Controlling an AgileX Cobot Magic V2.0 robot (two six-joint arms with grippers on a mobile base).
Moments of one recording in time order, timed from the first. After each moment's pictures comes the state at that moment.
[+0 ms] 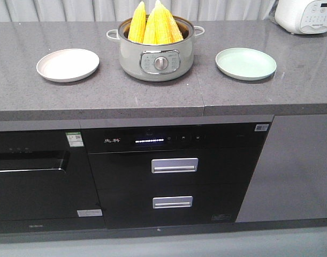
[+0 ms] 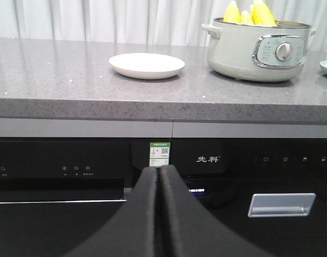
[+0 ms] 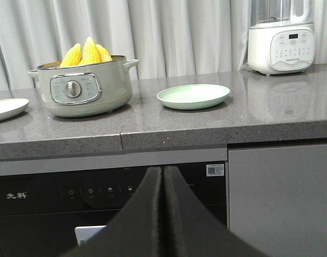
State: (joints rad) left arm 0.02 -0.01 0.02 -0.14 0.18 0.03; right arm 0.08 -0.01 0.03 -0.16 0.06 0.20
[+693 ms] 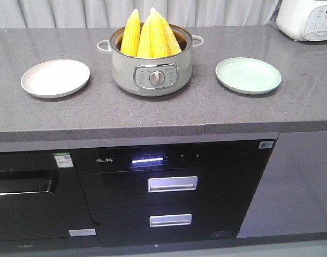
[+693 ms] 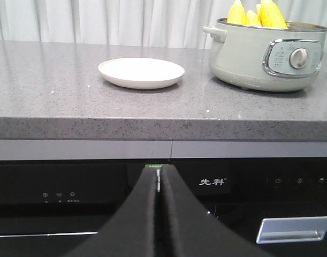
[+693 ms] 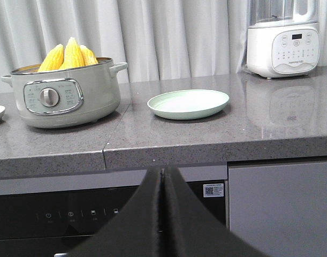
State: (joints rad) left arm 0.02 -0.01 0.02 -0.14 0.18 0.03; right arm 0.08 -0.01 0.03 -0.16 0.06 0.20
